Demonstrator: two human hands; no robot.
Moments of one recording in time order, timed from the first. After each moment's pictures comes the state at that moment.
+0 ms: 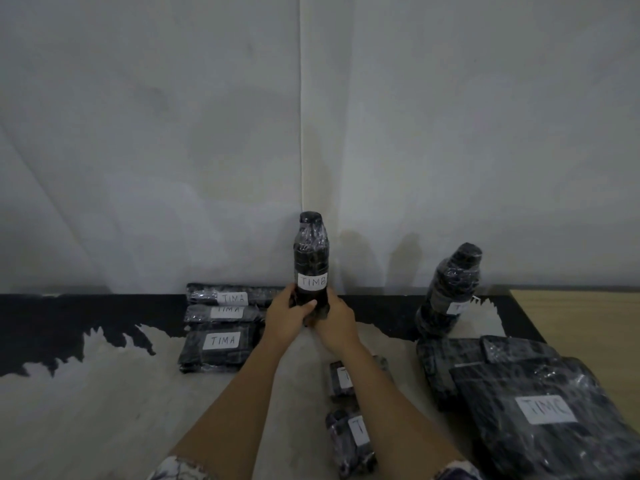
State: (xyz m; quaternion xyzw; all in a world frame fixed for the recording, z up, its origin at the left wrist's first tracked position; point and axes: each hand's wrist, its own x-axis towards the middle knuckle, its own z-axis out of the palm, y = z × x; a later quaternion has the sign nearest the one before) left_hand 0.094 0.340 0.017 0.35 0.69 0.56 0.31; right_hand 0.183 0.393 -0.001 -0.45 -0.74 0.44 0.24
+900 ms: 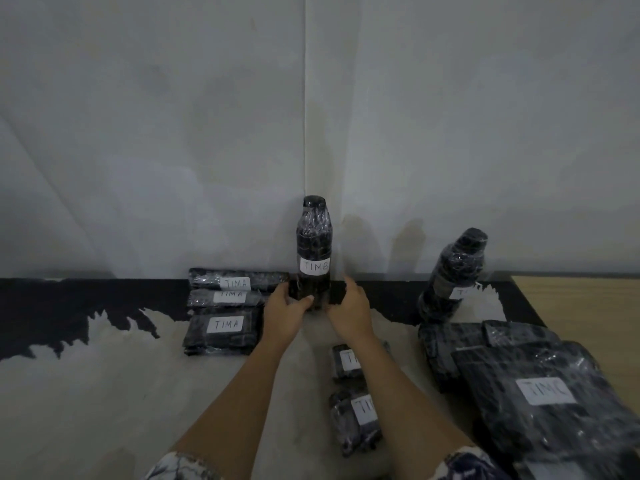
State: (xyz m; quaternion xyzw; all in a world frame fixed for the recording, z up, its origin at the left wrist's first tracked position) left_hand 0.103 0.323 0.017 0.27 0.74 0.54 0.30; right_hand 0.194 0.392 0.000 -0.53 -0.71 0.39 0.24
